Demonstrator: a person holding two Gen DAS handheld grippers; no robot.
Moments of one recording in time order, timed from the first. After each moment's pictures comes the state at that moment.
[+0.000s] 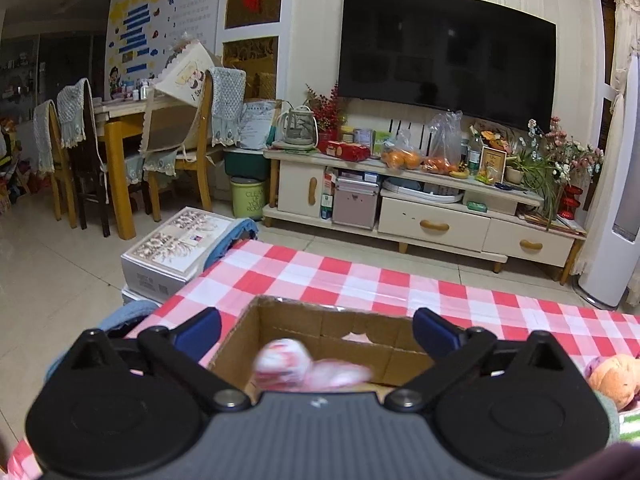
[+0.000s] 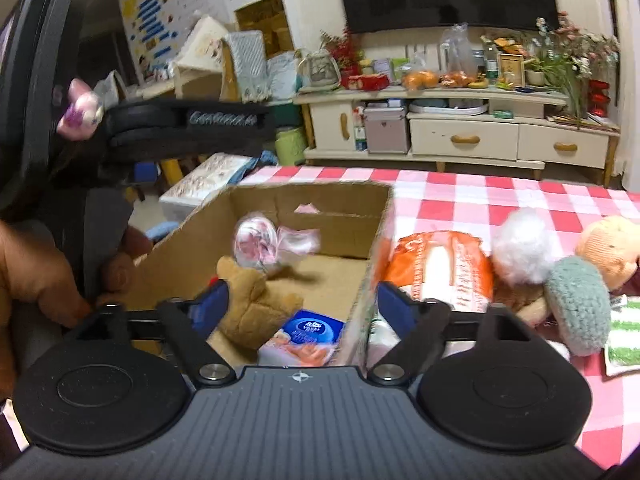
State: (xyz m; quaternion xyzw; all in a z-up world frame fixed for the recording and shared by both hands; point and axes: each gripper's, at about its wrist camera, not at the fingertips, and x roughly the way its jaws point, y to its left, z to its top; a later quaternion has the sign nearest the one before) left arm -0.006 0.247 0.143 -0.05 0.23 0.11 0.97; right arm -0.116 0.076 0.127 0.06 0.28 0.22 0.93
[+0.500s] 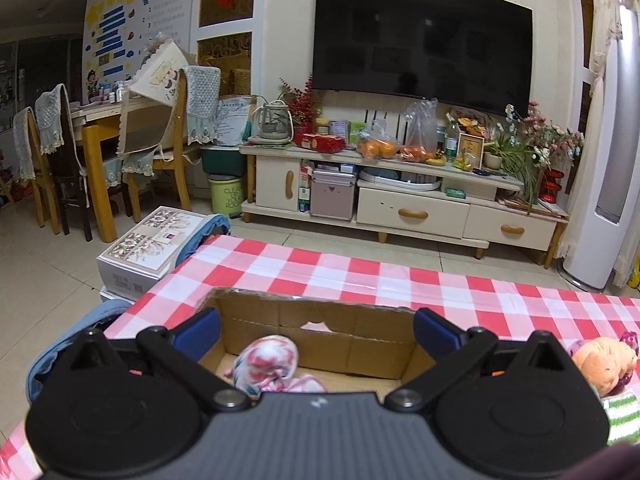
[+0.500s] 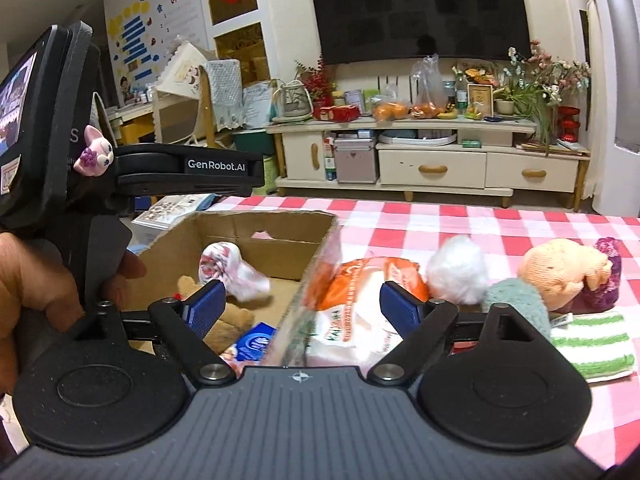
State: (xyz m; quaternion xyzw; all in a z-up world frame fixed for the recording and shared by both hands) left arm -0.001 0.219 0.140 -0.03 0.24 0.08 0.97; right arm -0.136 0.043 0.132 0.04 0.25 0.18 0.95
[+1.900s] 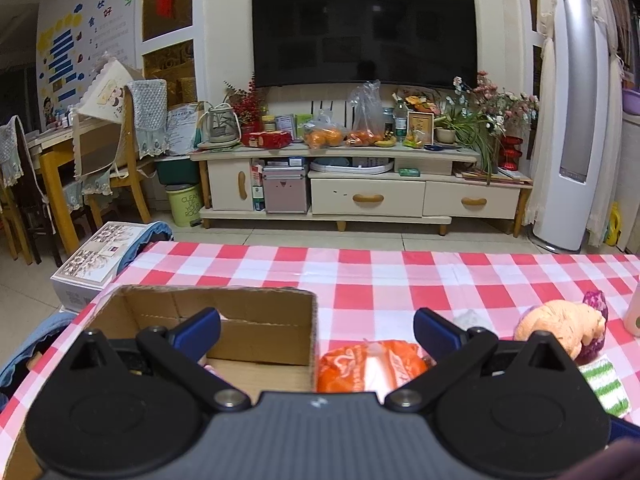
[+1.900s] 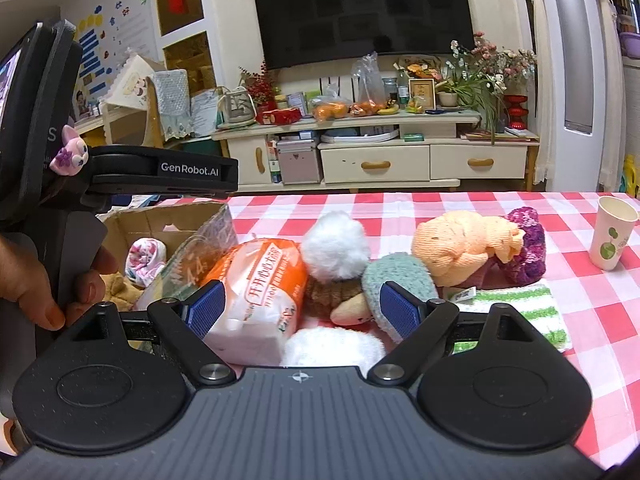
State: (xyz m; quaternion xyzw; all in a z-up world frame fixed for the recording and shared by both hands) left arm 0.002 0.131 0.127 0.02 0.25 0.03 0.97; right arm -0.130 0.025 0.123 0.06 0.24 0.10 0.96
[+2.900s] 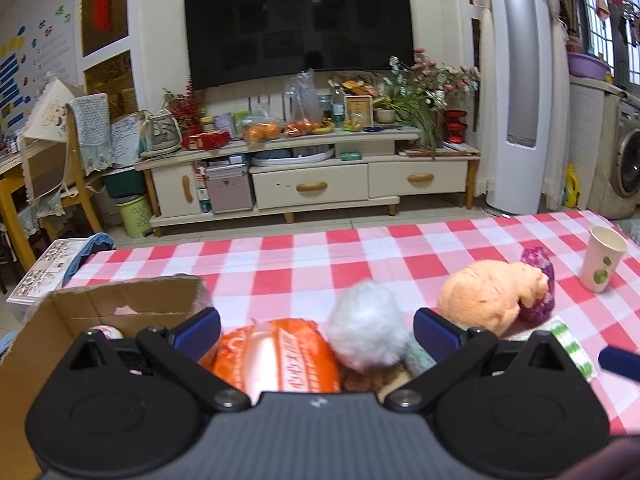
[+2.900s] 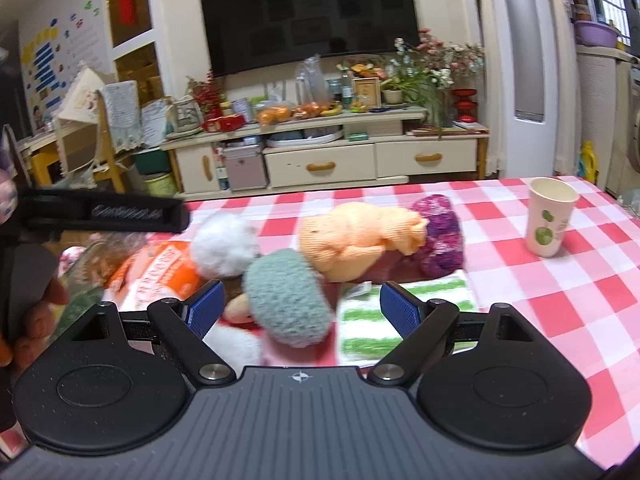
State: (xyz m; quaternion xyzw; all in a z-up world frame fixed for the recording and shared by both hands) left arm -0.006 0.064 0.108 0.06 0.26 -0.05 0.96; right arm -0.123 0.000 0.109 0.08 0.24 0.01 0.97
